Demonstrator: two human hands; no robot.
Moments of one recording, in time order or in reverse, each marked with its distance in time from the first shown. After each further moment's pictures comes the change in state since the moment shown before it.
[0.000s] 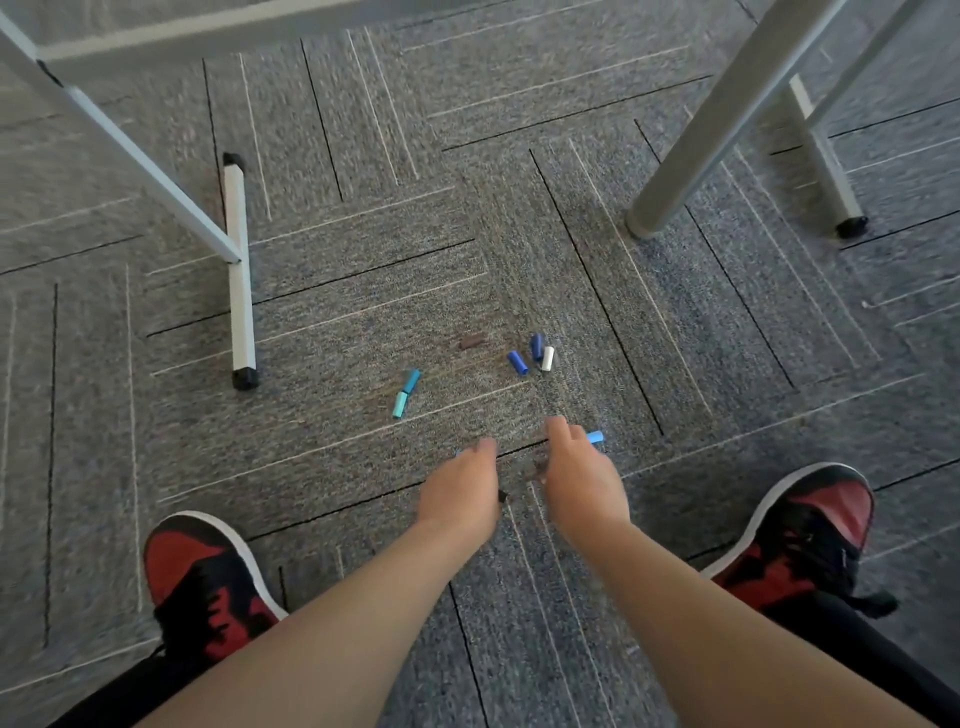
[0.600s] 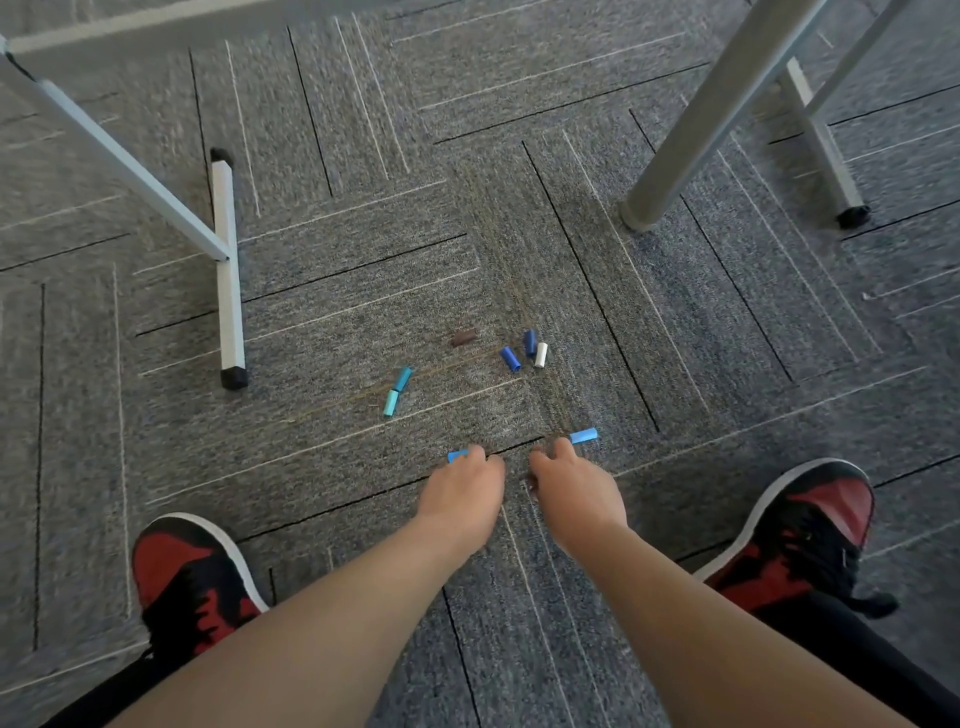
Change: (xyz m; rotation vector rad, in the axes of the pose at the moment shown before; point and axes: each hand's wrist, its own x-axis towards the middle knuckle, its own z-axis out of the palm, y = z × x) left_hand 0.013 0.002 0.014 0.229 -0.106 0.151; right_hand 0.000 0.016 0.013 -0.271 -0.169 -0.110
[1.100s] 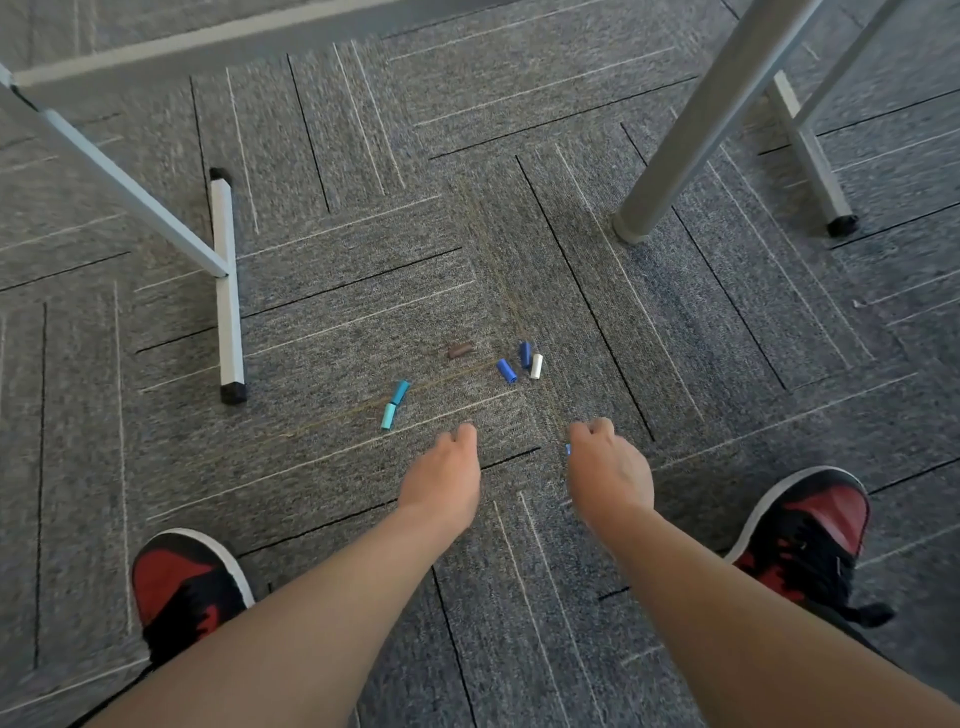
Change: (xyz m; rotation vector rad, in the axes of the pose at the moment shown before) left_hand 0.016 -0.017 -0.011 -0.157 0.151 -0.156; right_hand 0.016 0.026 -0.024 0.060 0.149 0.196
